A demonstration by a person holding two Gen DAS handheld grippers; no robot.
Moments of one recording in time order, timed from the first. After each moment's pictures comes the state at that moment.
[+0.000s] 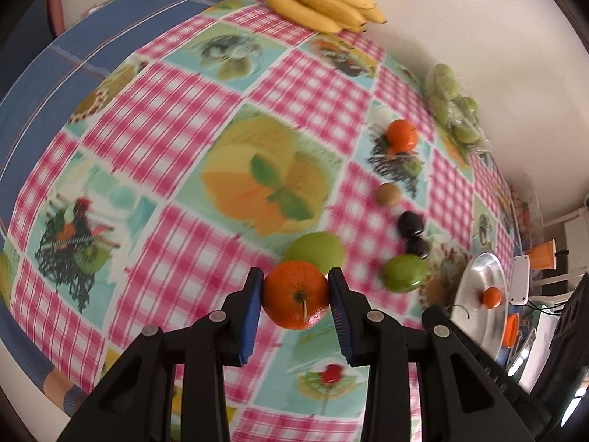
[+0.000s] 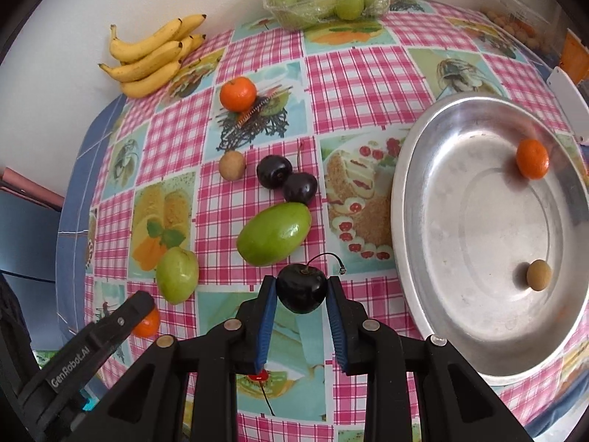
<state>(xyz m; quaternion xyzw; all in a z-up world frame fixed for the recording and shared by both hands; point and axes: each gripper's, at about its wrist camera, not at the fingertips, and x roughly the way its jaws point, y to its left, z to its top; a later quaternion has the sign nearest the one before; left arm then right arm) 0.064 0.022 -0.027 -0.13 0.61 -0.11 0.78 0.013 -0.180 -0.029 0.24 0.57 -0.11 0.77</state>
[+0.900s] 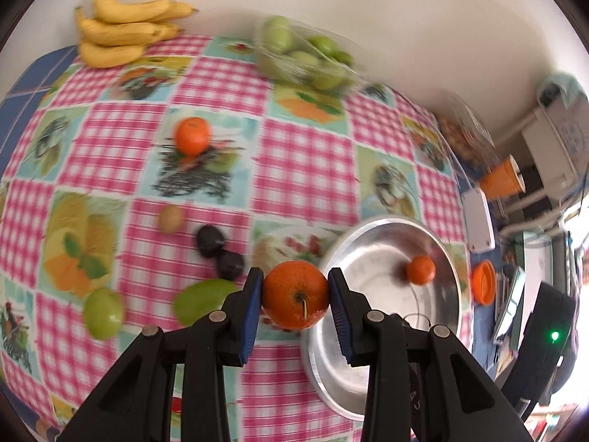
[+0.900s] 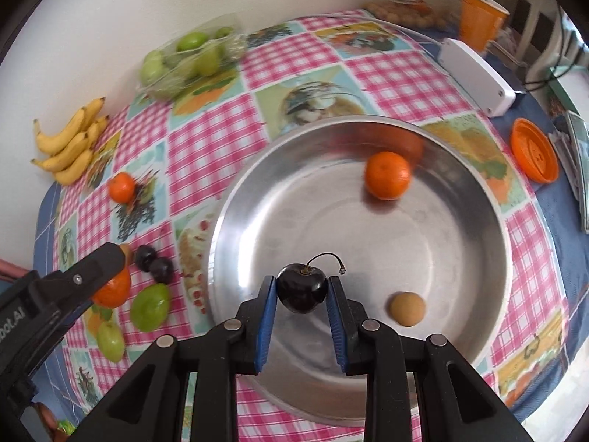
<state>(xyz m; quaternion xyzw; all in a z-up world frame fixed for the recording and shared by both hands) 0.063 -0.166 0.005 -0.01 0.60 -0.25 0.76 -0.034 -0.300 -0.019 0.28 0.54 -0.25 0.75</state>
